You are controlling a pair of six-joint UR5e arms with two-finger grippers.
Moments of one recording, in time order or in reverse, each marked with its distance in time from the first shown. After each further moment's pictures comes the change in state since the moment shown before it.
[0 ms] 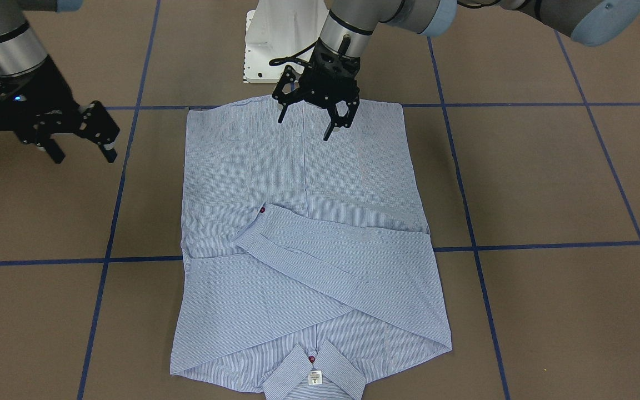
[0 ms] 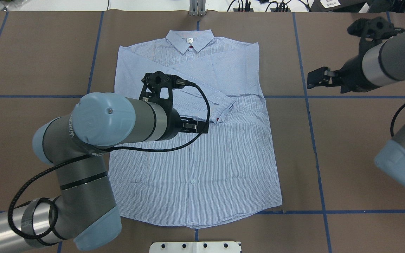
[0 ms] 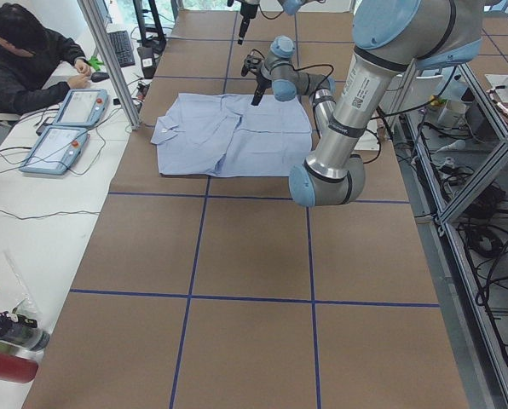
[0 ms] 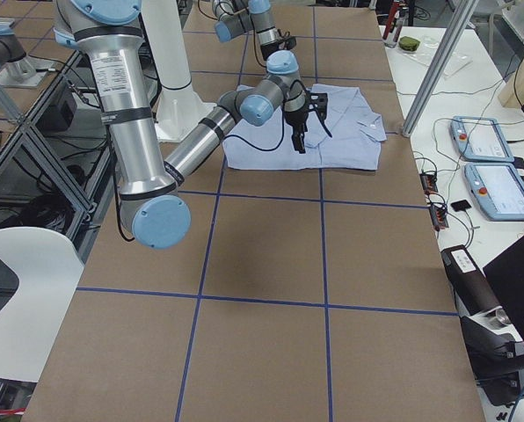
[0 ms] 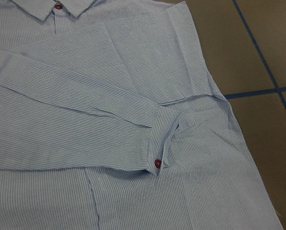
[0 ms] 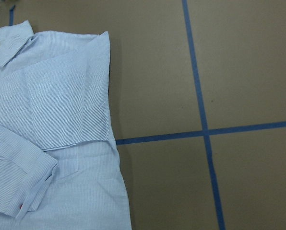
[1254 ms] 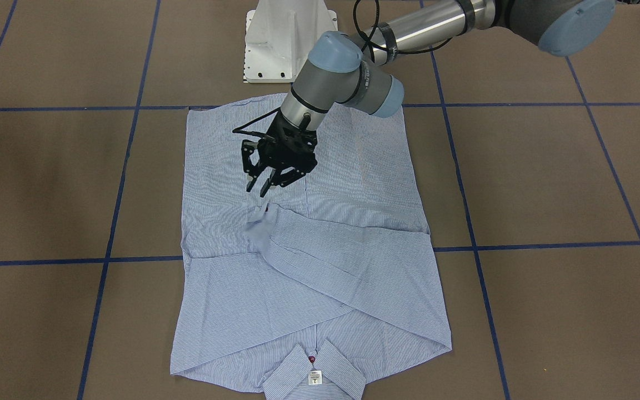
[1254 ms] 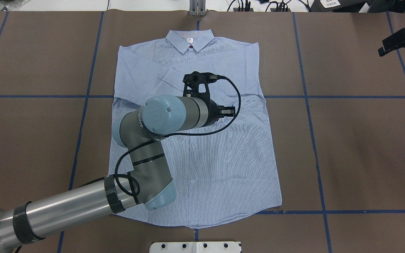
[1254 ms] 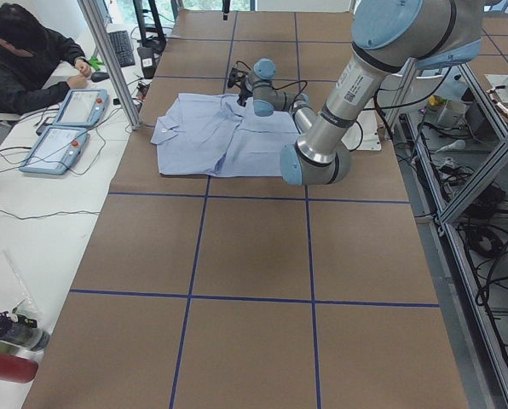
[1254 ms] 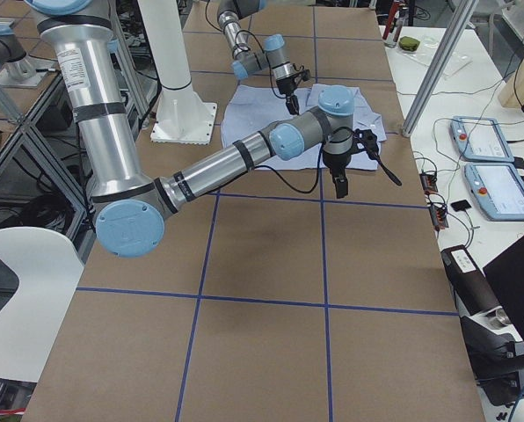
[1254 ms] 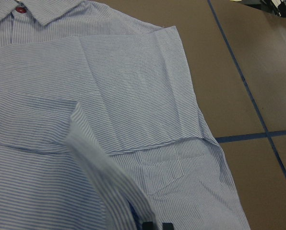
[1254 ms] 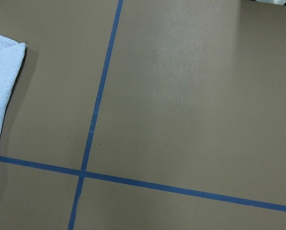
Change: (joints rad) left arm 0.017 -0.248 0.596 -0.500 0.075 -0.130; right arm 0.480 0.022 -0.324 -0.032 0.366 -0.765
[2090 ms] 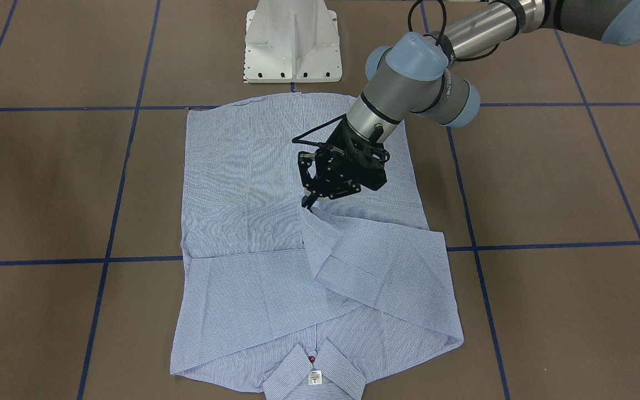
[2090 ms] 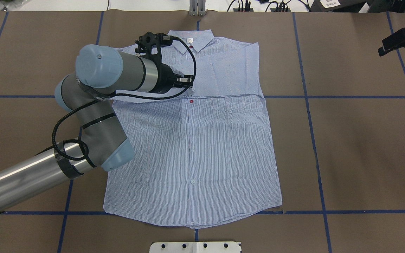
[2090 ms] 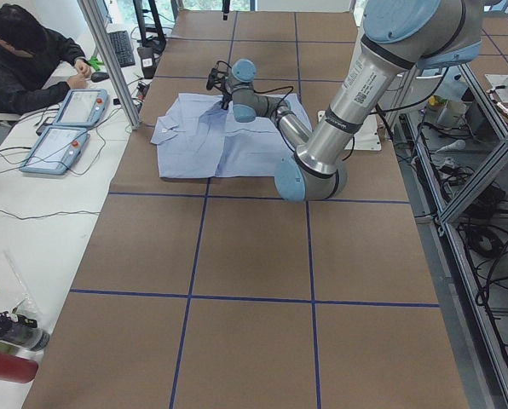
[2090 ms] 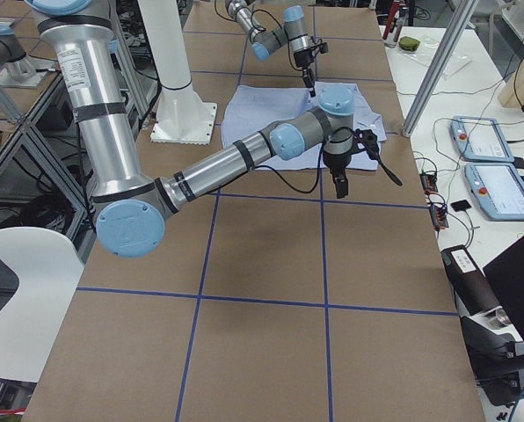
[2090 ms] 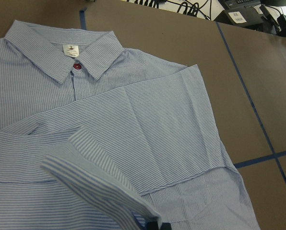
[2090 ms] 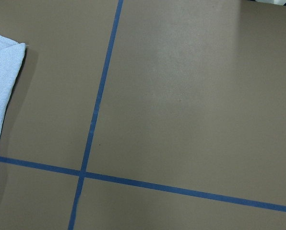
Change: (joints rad) left arm -0.185 0.145 -0.153 -0.001 -0.222 0.090; right arm 0.000 0.002 -0.001 0.000 0.000 0.000
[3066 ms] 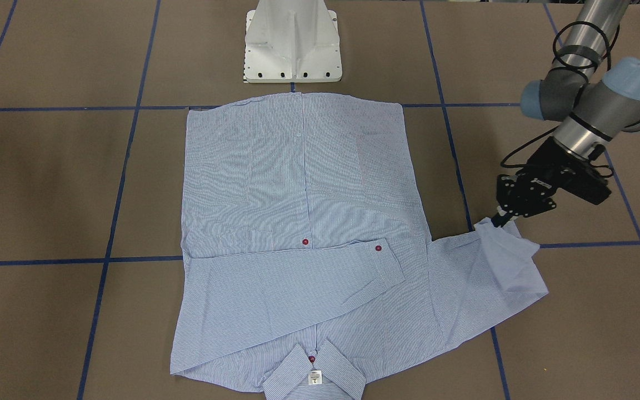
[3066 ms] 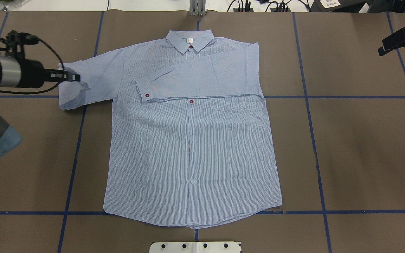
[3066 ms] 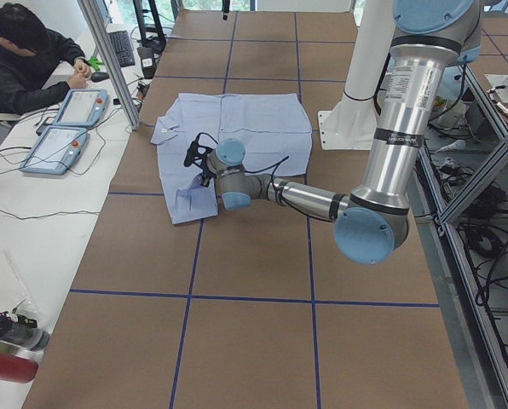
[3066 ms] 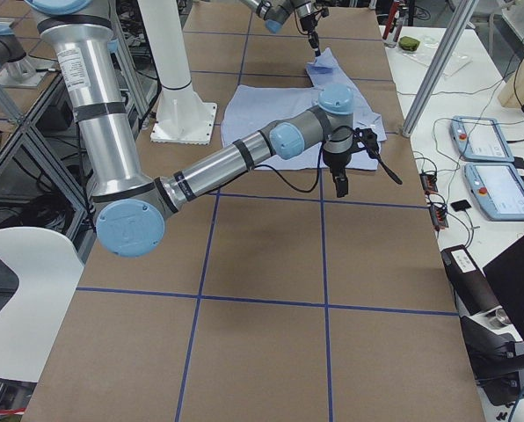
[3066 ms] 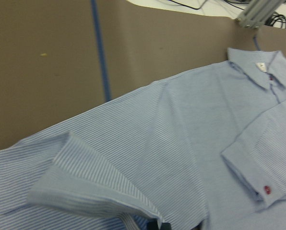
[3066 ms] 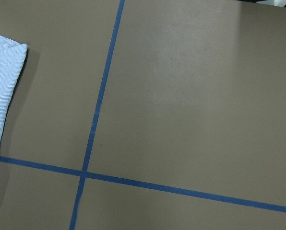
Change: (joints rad) left arm -0.282 0.433 -0.026 -0.331 -0.208 0.164; right arm 0.000 0.001 0.003 0.000 0.000 0.000
